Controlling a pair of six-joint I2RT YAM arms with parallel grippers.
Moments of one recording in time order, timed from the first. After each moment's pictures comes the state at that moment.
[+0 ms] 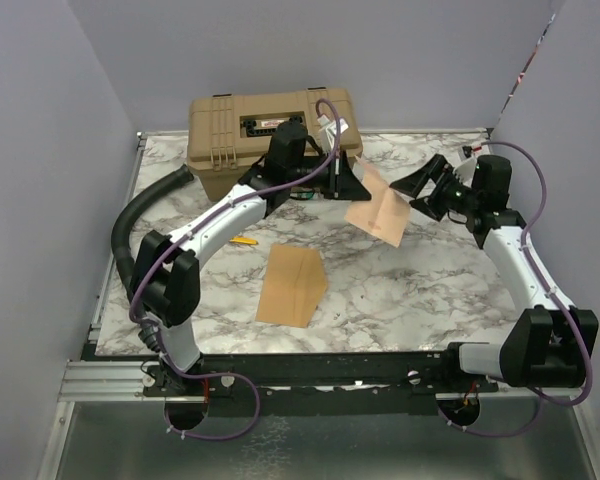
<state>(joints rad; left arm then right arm) -0.61 1.80 1.50 0.02 0.83 -0.66 -0.03 1.30 0.99 -0.22 -0.59 0.68</state>
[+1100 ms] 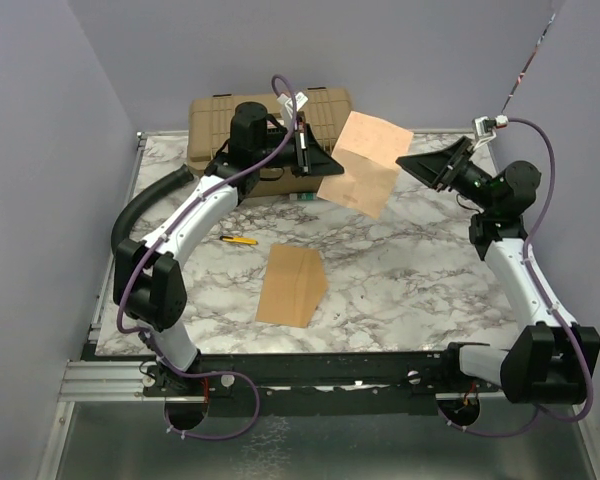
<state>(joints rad) -0.46 1.72 1.56 0.02 0.91 -0.82 -0.04 1.23 0.92 0.59 -0.93 1.11</state>
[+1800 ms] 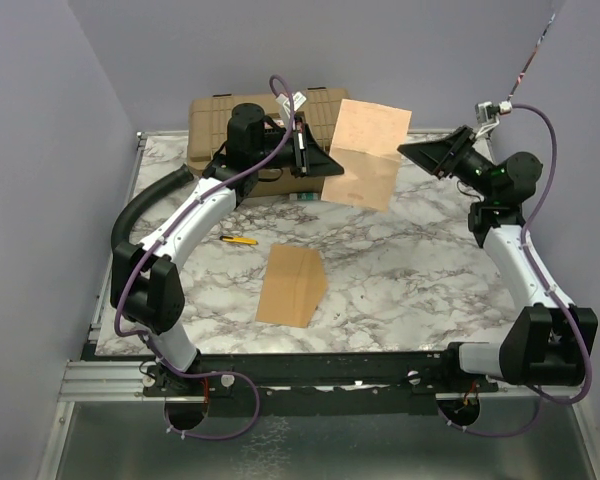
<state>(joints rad) -0.45 1.69 1.52 0.06 0.93 -0.86 -0.04 1.29 0.96 0.74 -0.93 1.14</state>
